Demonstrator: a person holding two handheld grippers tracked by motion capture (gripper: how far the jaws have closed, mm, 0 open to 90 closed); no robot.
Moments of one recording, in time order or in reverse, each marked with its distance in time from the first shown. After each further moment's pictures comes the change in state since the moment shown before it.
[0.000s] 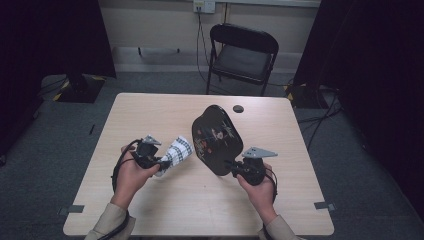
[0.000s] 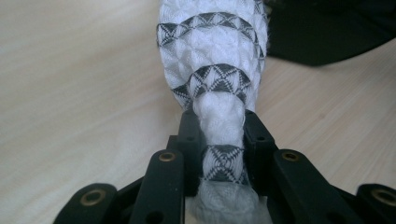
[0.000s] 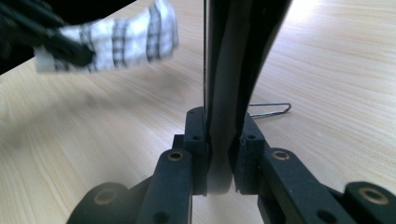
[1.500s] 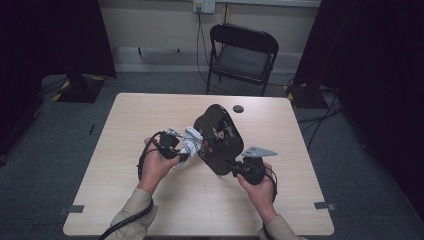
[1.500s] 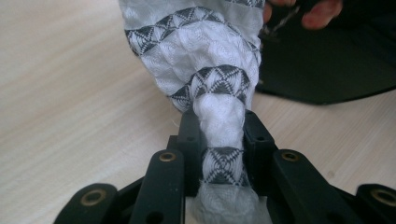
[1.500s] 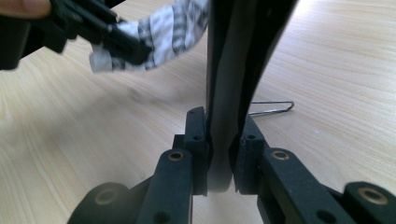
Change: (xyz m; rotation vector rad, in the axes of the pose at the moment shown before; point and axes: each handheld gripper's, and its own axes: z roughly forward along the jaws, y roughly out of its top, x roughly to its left) left arm -0.014 0.029 0.063 0.020 -0.026 0.024; right arm 0.000 0.002 0.000 0.018 -0.008 0.004
